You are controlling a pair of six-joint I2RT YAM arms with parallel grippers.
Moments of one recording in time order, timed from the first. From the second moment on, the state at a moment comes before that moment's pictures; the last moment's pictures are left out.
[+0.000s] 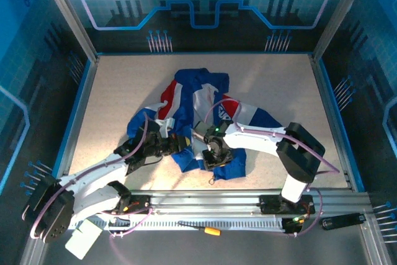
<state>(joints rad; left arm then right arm) -0.57 1.02 0.39 0.08 0.41 -0.93 0.96 1.74 1.11 -0.93 -0.11 0.69</state>
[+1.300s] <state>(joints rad) -0.57 0.97 0.37 0.03 0.41 -0.89 0.92 1.57 0.94 -0.76 -0.11 0.69</state>
